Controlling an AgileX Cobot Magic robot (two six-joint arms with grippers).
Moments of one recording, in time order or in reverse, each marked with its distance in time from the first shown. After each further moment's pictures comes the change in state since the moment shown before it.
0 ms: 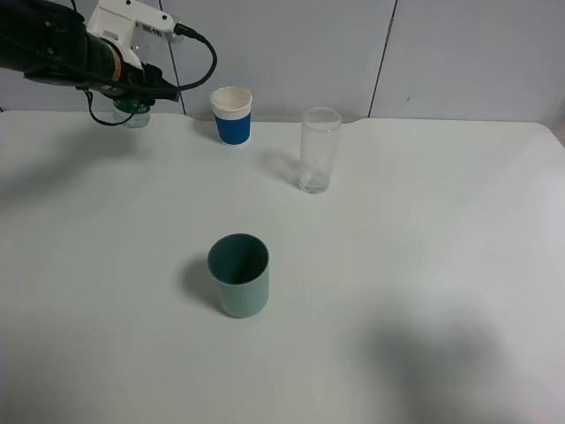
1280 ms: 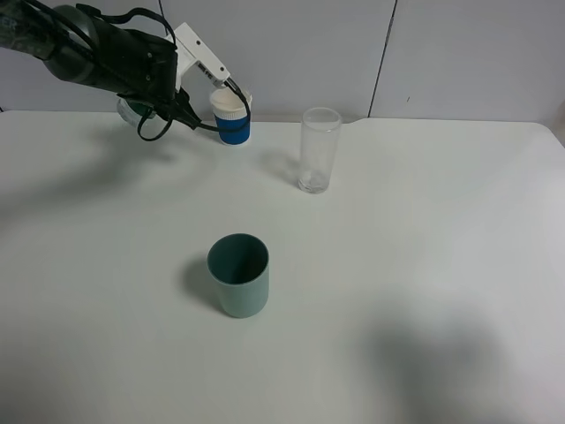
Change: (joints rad) left arm -0.157 0.208 -0.194 -0.032 0.416 0.370; right arm 0.000 0.000 0.000 0.000 0.000 0.000
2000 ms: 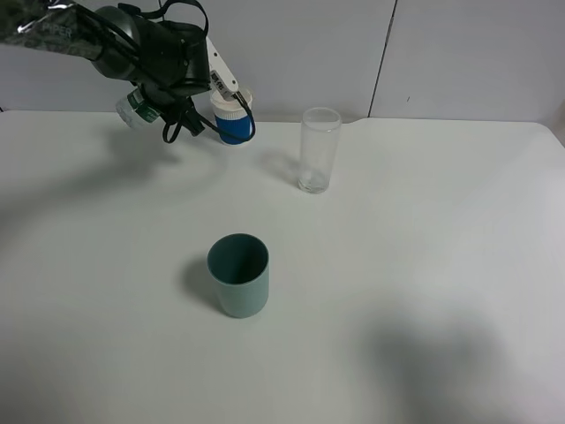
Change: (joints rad) left arm -0.043 0.115 -0.213 -0.244 0.194 0.357; right arm 0.000 0.000 0.000 0.000 0.000 0.000
